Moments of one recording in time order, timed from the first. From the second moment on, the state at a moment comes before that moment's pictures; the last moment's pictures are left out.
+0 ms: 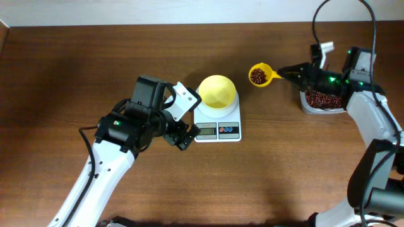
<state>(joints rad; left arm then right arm) -0.35 1.30 1.18 -0.87 0.29 0.34 -0.21 1.79 1.23 -0.24 -1.29 0.54</state>
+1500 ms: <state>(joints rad) -0.35 1.30 1.18 -0.87 0.29 0.34 0.12 1.79 1.23 -0.14 -0.93 -0.37</state>
